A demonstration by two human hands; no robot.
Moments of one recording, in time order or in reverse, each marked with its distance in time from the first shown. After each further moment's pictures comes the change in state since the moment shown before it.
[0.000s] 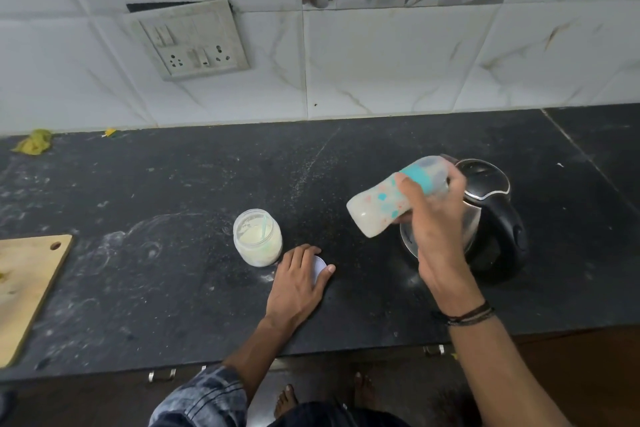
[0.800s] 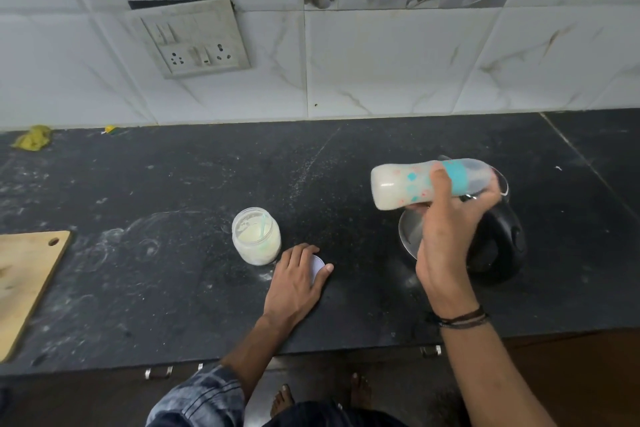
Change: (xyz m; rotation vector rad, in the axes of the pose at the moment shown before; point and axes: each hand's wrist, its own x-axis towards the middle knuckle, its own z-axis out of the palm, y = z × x) left_hand 0.000 0.000 0.001 0.000 0.012 -0.004; right_hand 0.001 -0.004 -0.003 0.095 0.121 -0.052
